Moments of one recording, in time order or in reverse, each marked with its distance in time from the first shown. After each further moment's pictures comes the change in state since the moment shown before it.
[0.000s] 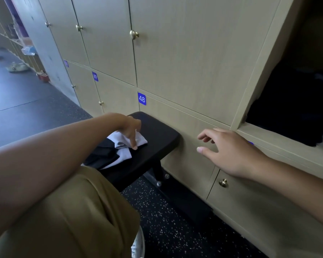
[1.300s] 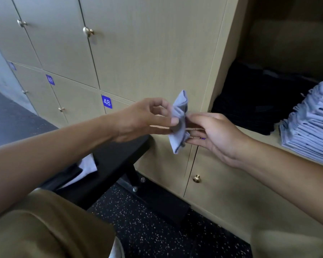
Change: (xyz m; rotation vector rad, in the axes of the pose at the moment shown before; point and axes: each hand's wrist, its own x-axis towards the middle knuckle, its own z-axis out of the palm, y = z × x) left_hand -0.072 0.122 -0.044 -1.456 0.052 0.793; right_hand 0.001 0.001 -0.031 1.239 0.128 0.384
